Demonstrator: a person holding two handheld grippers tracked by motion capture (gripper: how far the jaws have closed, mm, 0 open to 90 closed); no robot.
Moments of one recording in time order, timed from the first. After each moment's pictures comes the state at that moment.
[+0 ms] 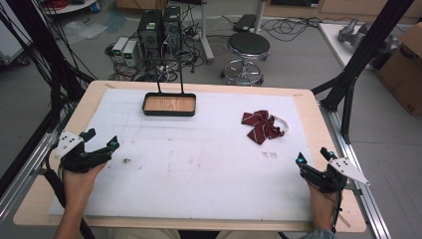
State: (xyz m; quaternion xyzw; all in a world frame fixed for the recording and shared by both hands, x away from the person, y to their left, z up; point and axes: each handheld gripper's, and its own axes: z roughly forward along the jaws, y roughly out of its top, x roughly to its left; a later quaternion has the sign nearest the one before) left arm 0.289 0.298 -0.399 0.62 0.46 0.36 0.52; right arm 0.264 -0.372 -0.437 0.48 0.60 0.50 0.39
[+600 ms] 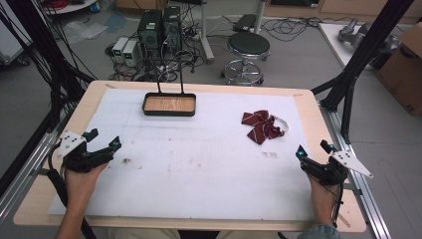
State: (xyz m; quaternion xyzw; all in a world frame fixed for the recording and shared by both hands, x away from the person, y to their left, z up) left arm 0.292 0.296 -0.402 0.63 0.46 0.35 0.52; right arm 0.281 -0.371 -0.417 0.47 0.59 0.53 0.38
